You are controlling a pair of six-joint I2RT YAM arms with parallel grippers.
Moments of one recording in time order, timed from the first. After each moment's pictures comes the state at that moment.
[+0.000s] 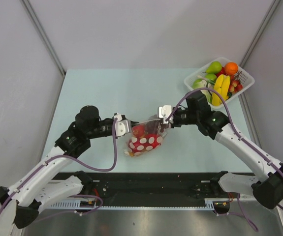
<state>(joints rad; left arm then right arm) -0.69 0.86 0.93 -0.30 0.58 0.60 0.63 1.18 1.10 -0.47 -0.57 -0.88</state>
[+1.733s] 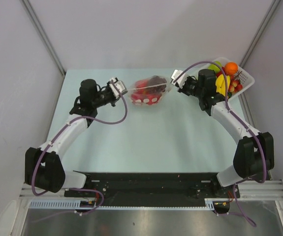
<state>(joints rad) -0.26 1.34 1.00 0.12 0.63 0.55 0.28 1.51 1.19 0.01 -0.39 -0.82</state>
